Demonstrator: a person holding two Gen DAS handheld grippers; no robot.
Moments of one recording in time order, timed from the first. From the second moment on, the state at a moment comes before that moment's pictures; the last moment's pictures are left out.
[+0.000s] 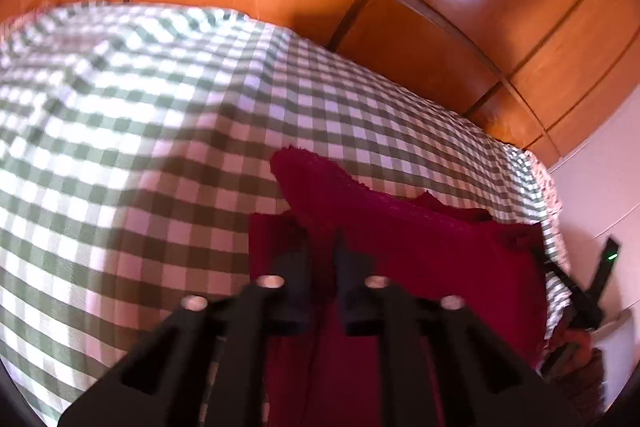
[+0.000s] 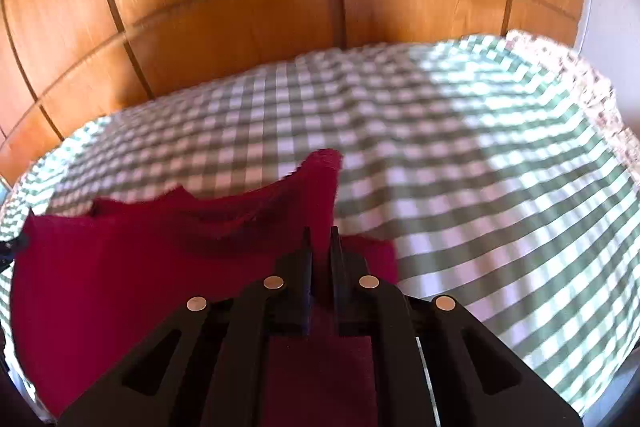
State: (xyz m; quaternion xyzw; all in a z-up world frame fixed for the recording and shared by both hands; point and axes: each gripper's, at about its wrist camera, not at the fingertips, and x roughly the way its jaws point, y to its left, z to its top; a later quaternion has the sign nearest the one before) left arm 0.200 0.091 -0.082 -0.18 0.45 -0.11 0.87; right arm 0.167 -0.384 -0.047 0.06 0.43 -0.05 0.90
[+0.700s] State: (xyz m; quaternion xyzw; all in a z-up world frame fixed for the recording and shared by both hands) left arm 0.157 0.046 -0.046 -0.03 0.39 0.02 0.92; right arm 0.153 -0.398 -0.038 0.10 0.39 -0.11 0.91
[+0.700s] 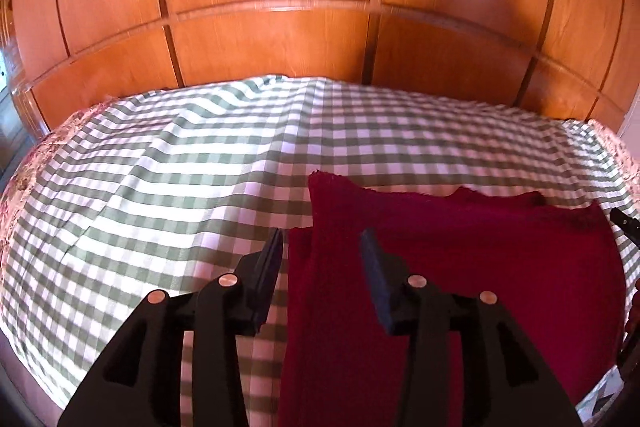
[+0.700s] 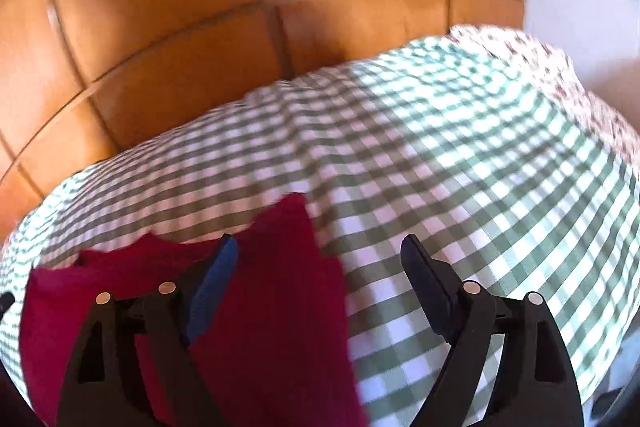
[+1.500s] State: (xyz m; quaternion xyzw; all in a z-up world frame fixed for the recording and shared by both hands) left arm 0.117 0.051 -0.086 -0.04 0.43 0.01 0.90; right arm 0.176 -0.272 -0.065 0.06 0.47 0.03 0.88
